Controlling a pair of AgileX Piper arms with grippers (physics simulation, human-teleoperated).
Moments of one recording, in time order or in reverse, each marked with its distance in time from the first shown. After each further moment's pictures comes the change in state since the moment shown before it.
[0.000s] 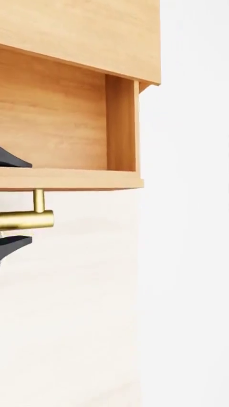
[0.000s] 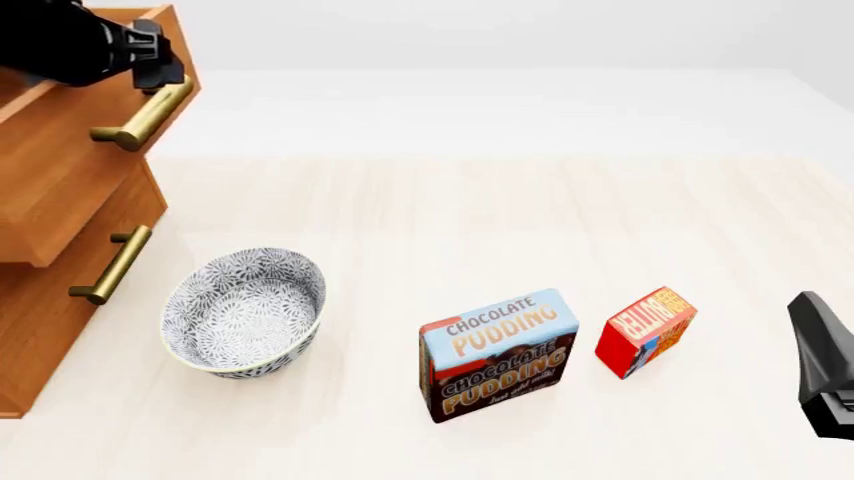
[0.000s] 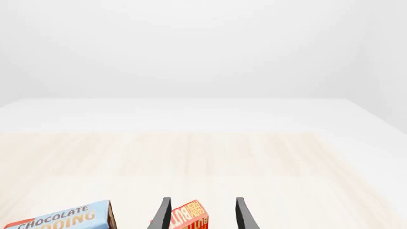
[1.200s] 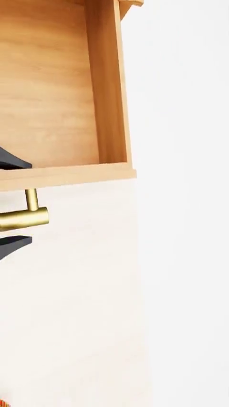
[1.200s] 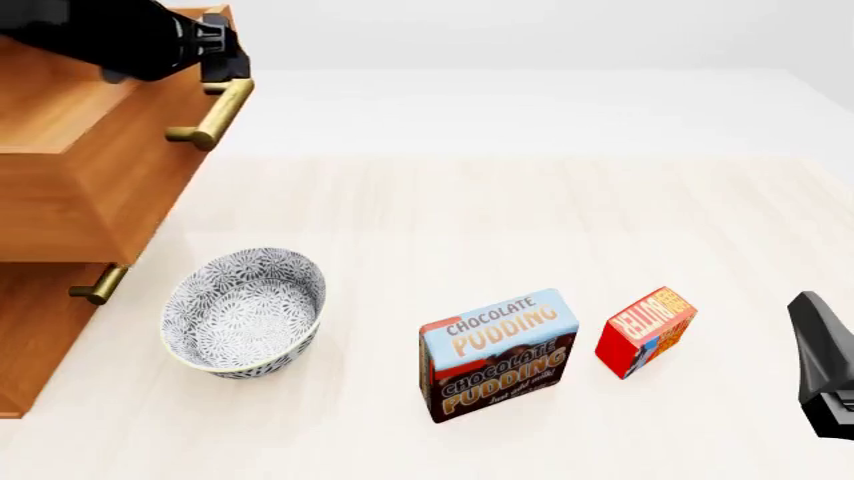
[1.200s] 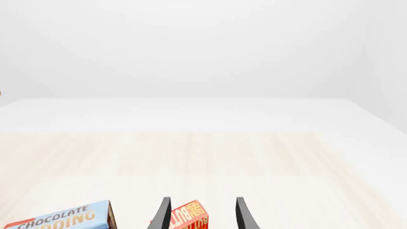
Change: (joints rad) left arm -0.150 0.050 -0.050 -0.007 -0.077; right arm 0.000 0.000 0.000 0.000 0.000
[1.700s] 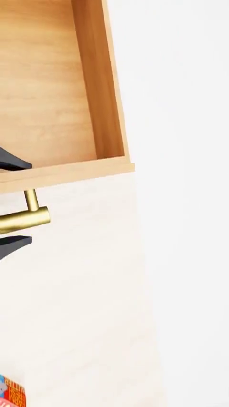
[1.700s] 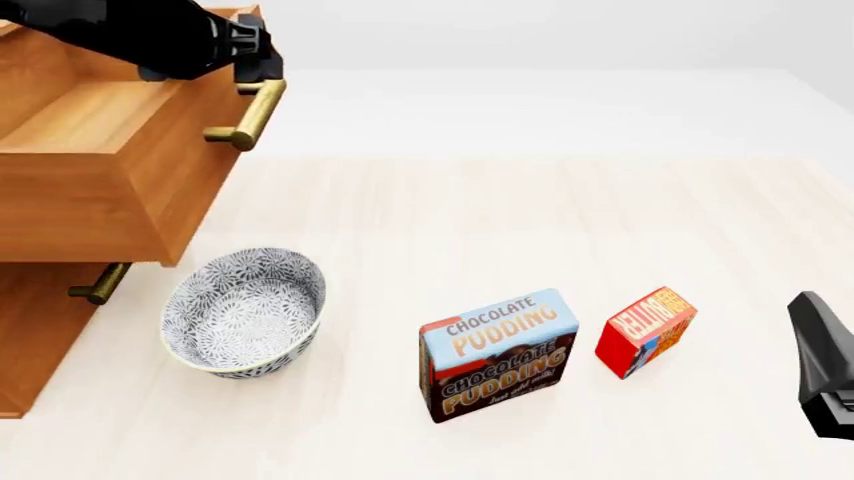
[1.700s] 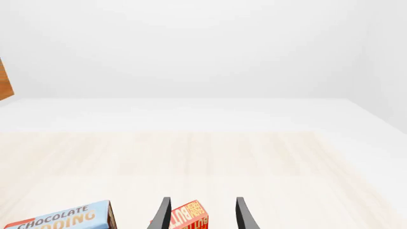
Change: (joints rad) left arm -0.073 0.031 -0.034 0.009 -0.001; right arm 0.000 0.000 0.000 0.000 0.000
